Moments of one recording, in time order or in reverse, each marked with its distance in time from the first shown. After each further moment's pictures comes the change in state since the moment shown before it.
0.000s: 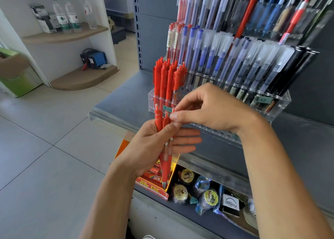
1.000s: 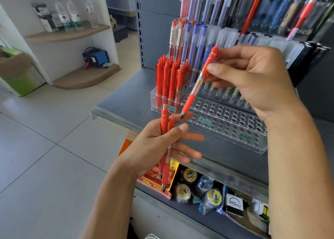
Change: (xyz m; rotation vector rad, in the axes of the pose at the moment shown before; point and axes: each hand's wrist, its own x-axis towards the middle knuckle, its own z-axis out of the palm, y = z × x) left_hand -0.003 0.004 -0.002 0.154 -0.050 -0.018; right_hand -0.008 0.005 -0.034 0.494 0.490 -0.164
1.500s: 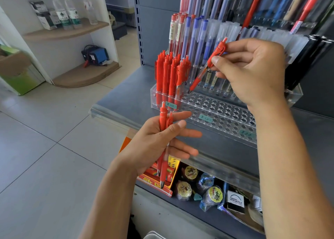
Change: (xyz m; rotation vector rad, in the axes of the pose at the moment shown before) left_hand 0.000 0.000 -0.003 0.066 0.072 -0.042; right_hand 0.010 0.021 0.006 -0.265 0.289 -0.109
